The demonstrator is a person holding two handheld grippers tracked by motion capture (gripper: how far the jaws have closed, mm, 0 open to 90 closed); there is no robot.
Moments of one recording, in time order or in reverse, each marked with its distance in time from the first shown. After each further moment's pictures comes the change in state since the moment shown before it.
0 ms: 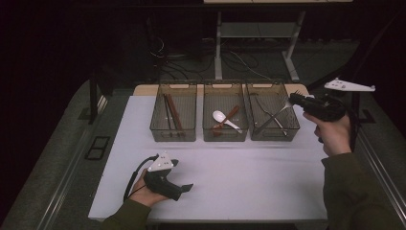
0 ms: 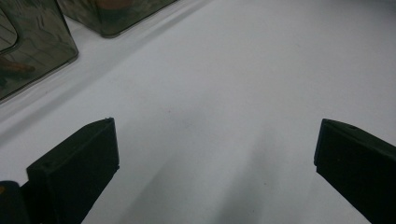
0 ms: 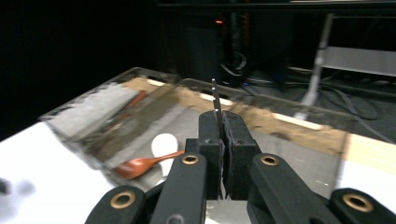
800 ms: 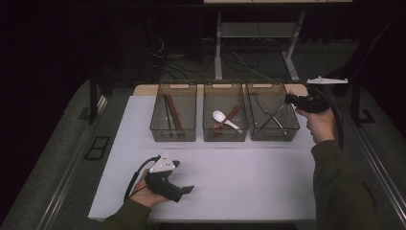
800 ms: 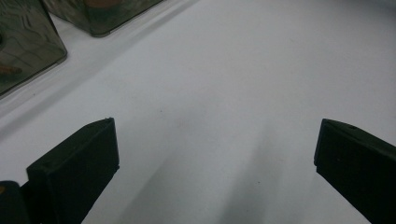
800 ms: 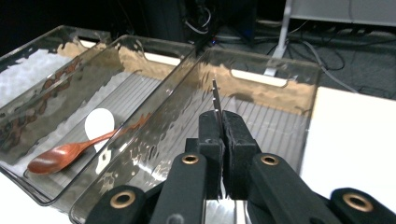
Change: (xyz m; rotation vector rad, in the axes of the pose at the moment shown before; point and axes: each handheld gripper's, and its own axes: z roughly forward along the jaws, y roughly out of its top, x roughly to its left) left arm -0.003 0.000 0.002 0.012 -0.019 0.019; right arm -0.042 -0.017 0.062 0.171 -0.141 0.057
